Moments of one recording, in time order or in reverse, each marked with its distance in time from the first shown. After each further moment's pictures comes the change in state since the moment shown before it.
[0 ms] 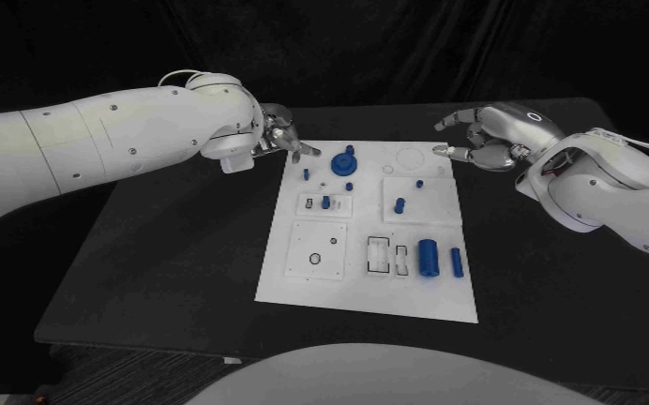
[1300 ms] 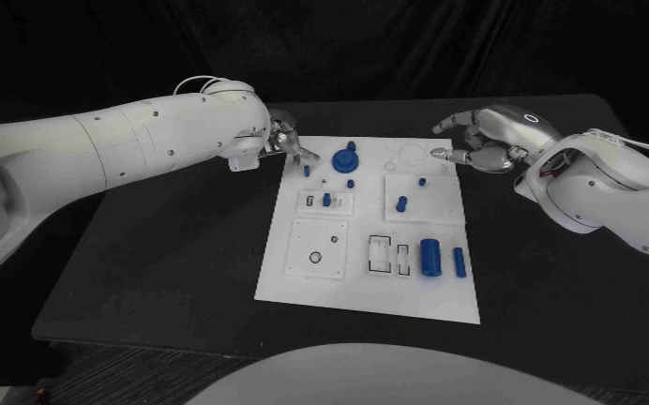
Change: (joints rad) left arm -0.055 0.109 -0.001 -0.197 -0.049 0.064 0.060; left_hand 0.022 0.011 -0.015 0.015 0.000 -0.014 0.007 -0.041 -0.018 0.000 0.000 0.000 0.000 0.000 0.000 0.000 0.000 0.000 0.000 0.000 -0.010 0.000; right arm 0.000 0.007 0.000 0.002 0.000 0.018 0.001; right_hand 0.000 0.000 0.000 0.000 0.004 0.003 0.003 0.000 -0.002 -0.004 0.004 -0.015 0.000 0.000 0.000 -0.008 0.000 0.000 -0.006 0.001 -0.009 0.000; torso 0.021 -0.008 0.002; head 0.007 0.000
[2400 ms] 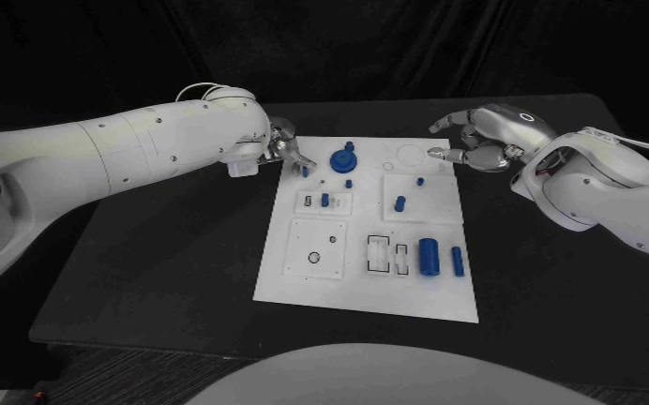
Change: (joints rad) left arm -0.021 0.016 0.000 -0.020 -0.001 0.032 0.010; left_hand 0.047 0.037 0.010 -0.016 0.082 0.007 0.000 -0.041 -0.018 0.000 0.000 0.000 0.000 0.000 0.000 0.000 0.000 0.000 0.000 0.000 -0.011 0.000; right arm 0.000 0.004 0.000 -0.005 0.000 0.002 0.000; right_hand 0.000 0.000 0.000 0.000 0.000 0.000 0.000 0.000 -0.001 -0.004 0.004 -0.004 0.000 0.000 0.000 -0.004 0.000 0.000 0.000 0.000 -0.008 0.001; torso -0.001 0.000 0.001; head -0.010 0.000
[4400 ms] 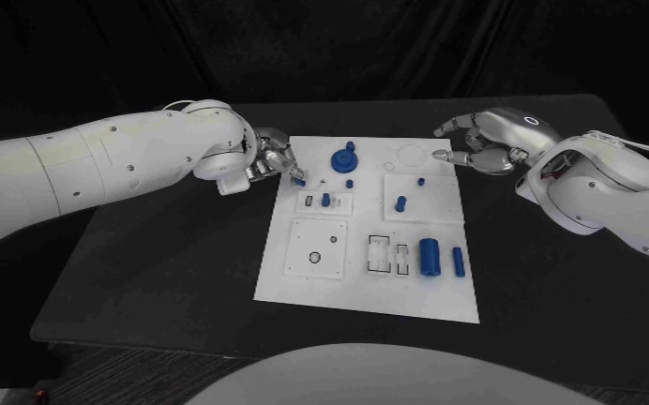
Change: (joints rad) left arm -0.005 -0.157 0.000 0.204 0.154 -0.064 0.036; left_hand 0.063 -0.109 0.358 -0.153 0.285 0.036 -0.007 -0.058 -0.002 0.000 0.000 0.000 0.000 0.000 0.000 0.000 0.000 0.000 0.004 -0.004 -0.013 0.000; right arm -0.007 -0.014 0.000 0.002 0.000 0.007 -0.004; right_hand 0.009 0.009 0.000 0.000 0.008 0.011 -0.003 0.000 -0.004 -0.007 0.000 -0.009 0.000 0.000 0.000 -0.011 0.000 0.000 -0.007 0.000 -0.012 -0.001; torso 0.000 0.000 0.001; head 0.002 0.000
